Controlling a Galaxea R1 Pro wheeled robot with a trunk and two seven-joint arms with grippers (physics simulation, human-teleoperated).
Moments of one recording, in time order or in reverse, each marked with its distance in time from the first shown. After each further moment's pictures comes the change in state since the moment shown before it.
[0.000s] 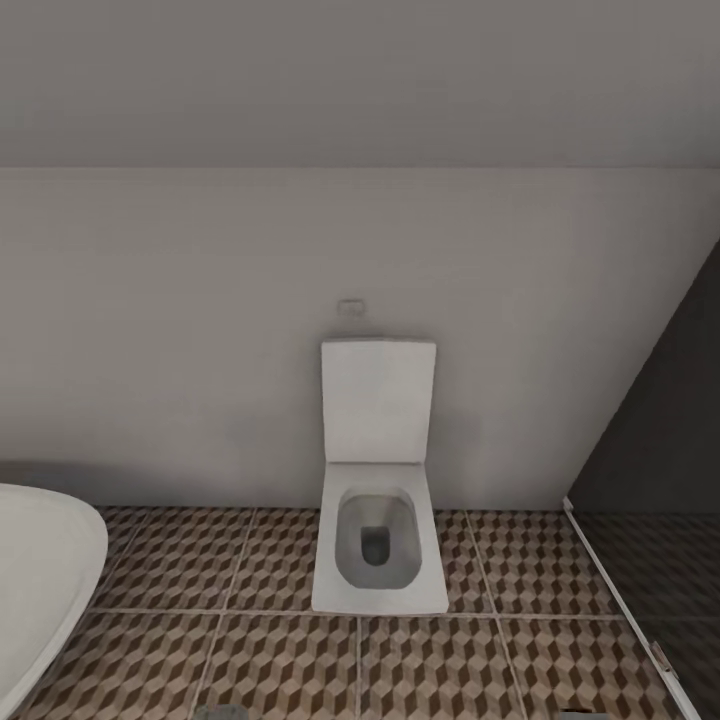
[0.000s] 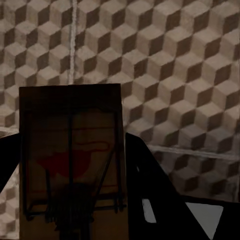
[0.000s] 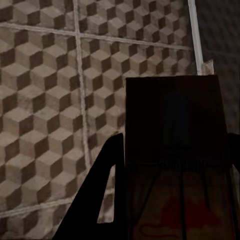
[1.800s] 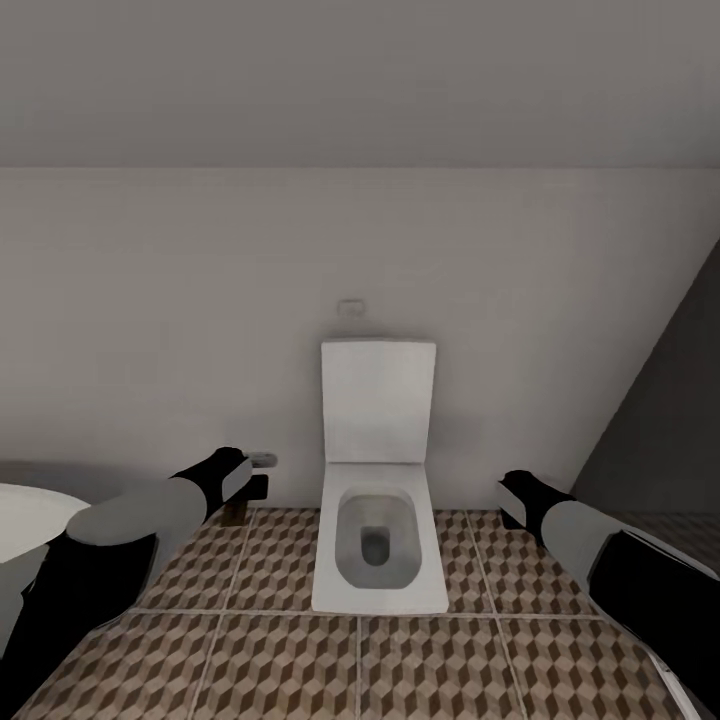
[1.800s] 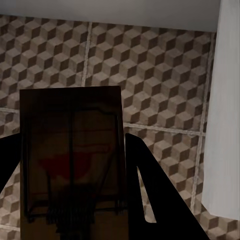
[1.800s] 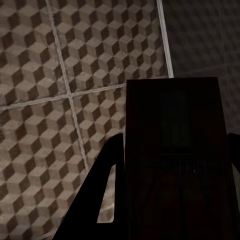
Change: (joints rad) left arm -0.736 -0.014 0.035 0.007 0.021 0.575 0.006; right arm -0.735 0.024 -0.105 0.048 -0.037 0.896 -0.023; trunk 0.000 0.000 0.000
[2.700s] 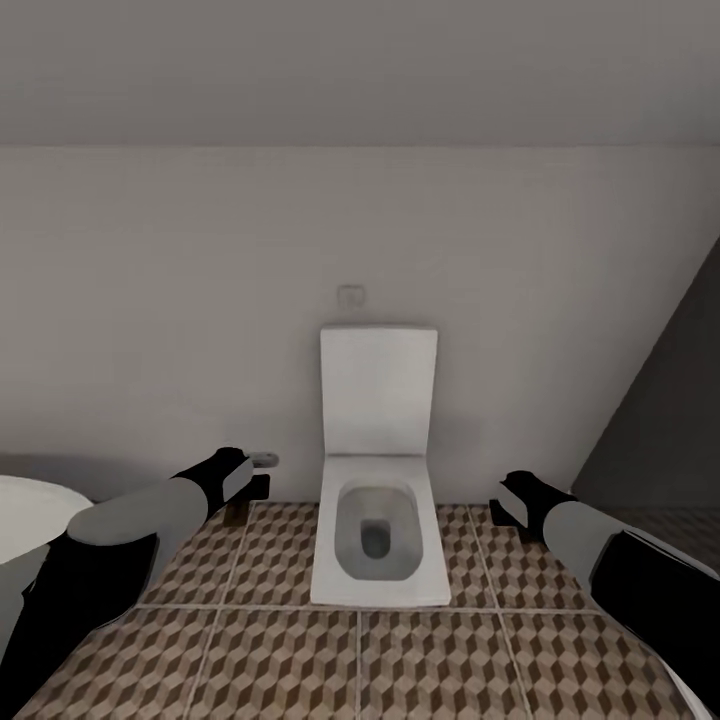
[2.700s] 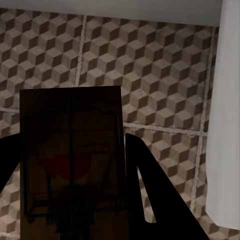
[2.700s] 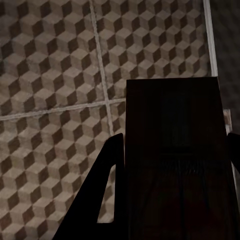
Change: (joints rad) left arm 0.000 -0.003 0.008 -0.001 0.001 0.000 -0.002; right arm 0.002 -0.005 0.006 -0.001 0.006 -0.041 0.165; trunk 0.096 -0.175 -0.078
